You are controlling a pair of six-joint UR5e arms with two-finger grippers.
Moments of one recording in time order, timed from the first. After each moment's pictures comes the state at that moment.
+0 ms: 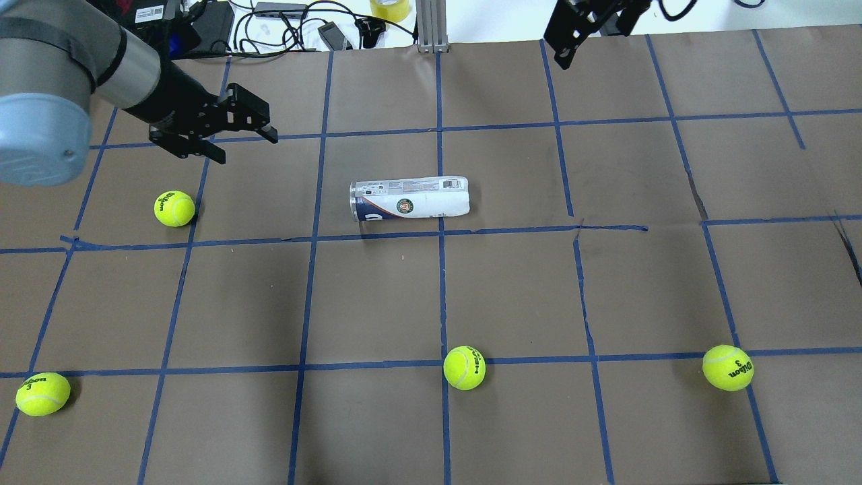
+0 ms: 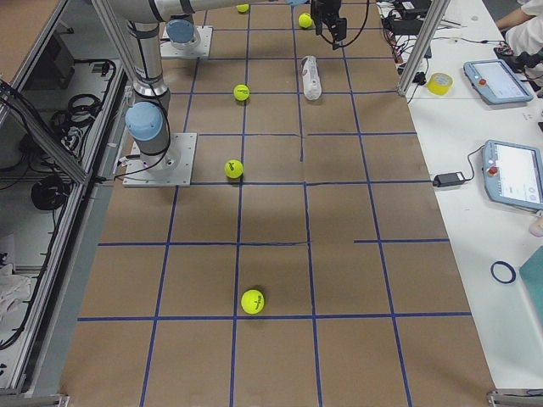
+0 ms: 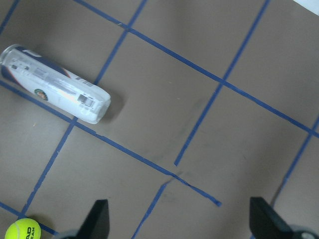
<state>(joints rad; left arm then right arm) -1.38 -1.70 -1.74 -1.19 1.17 0.04 1.63 -1.39 1.24 -1.57 -1.59 -0.37</state>
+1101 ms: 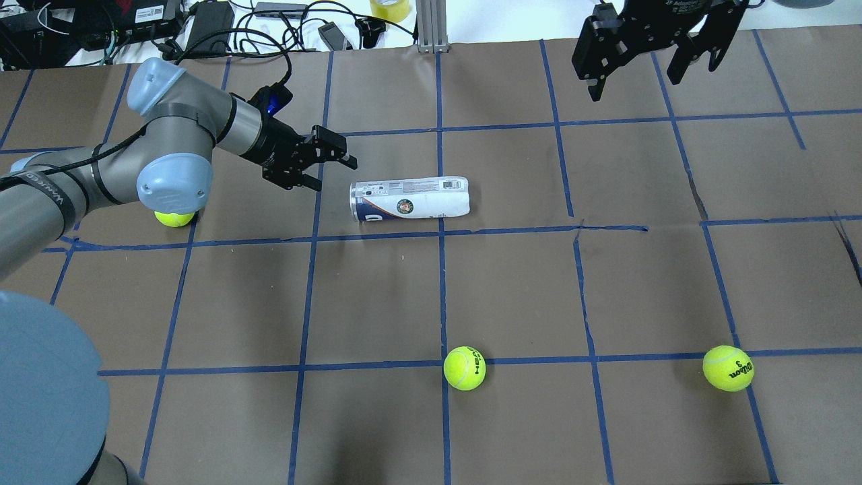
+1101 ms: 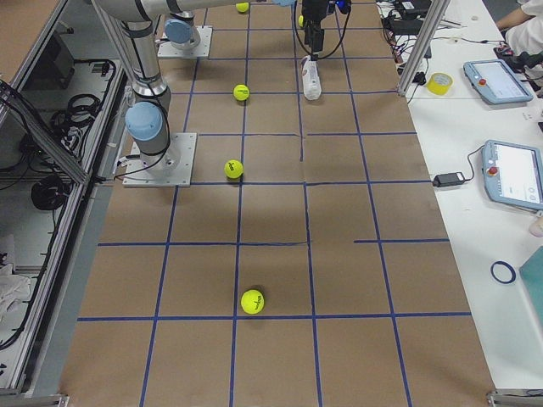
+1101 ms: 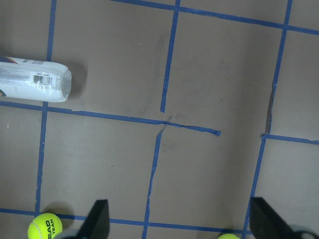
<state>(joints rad) -1.43 -2.01 -1.78 -0.96 0.96 0.04 1.61 -1.43 1.31 -1.48 -1.63 -0.10</state>
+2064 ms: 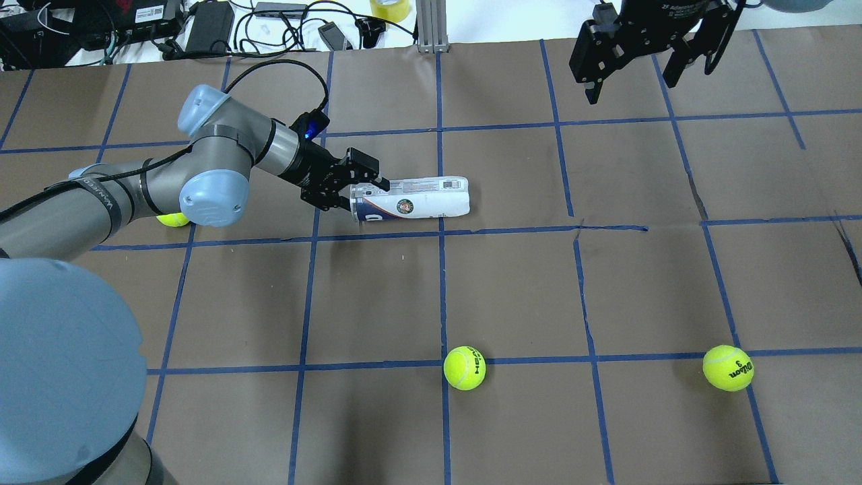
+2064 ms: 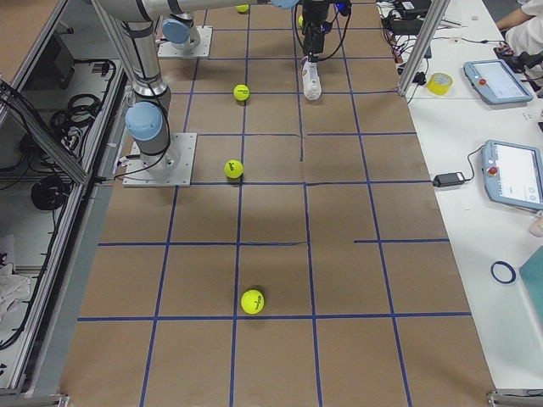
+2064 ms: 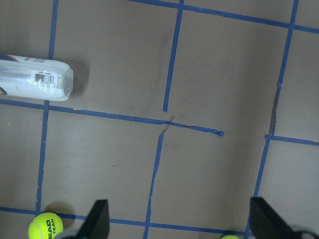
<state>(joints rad) -1.49 -2.08 -1.79 -0.96 0.87 0.04 1.61 -1.42 1.32 -1.49 -1.63 -0.11</state>
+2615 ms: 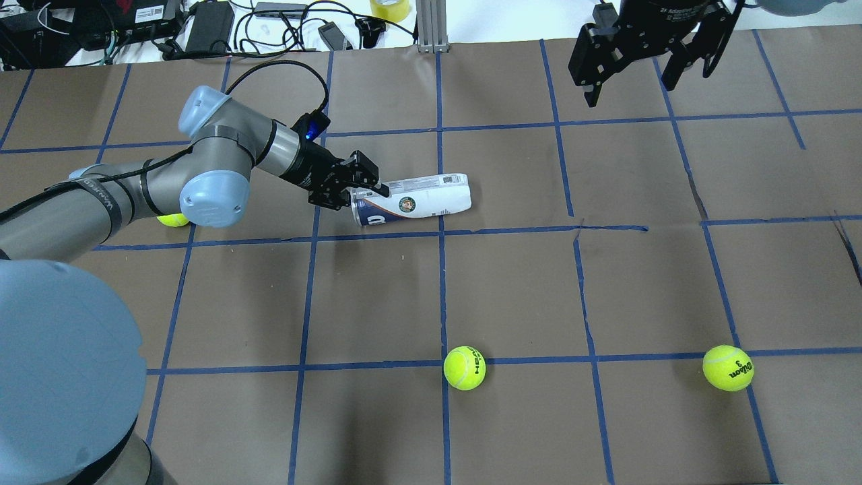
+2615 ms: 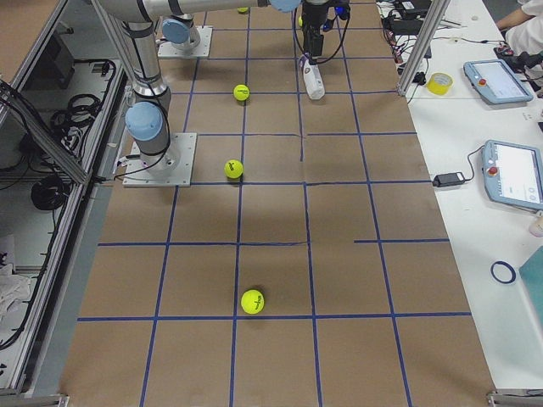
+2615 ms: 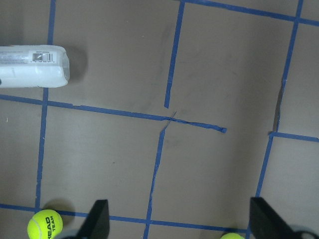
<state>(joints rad) -1.49 -2.06 -1.76 -0.96 0.85 -0.10 1.61 -1.42 1.35 -1.49 -1.63 -0.11</state>
